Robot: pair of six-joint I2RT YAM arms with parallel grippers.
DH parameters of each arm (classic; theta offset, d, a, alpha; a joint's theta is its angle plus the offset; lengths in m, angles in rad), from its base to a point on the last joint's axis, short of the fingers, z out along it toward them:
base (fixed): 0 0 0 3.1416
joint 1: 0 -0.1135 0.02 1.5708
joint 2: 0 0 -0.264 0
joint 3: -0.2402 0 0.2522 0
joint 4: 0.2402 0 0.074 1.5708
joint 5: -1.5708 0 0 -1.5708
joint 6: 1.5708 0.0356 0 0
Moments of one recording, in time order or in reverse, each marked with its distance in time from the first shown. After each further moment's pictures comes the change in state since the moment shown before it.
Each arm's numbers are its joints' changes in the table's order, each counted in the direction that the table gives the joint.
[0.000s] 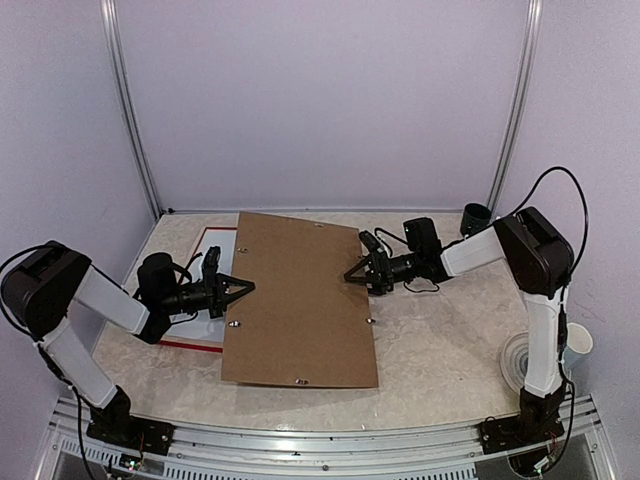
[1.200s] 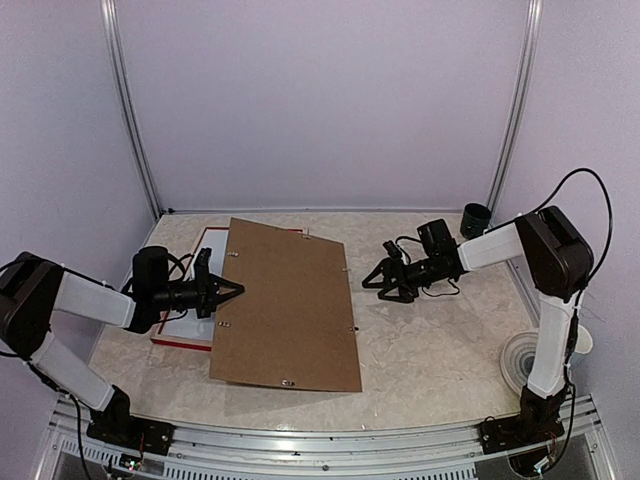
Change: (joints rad) left arm -0.071 -0.150 -0.036 0.420 -0.003 0.165; right arm 0.067 -0.110 0.065 0.332 -0.312 -0.117
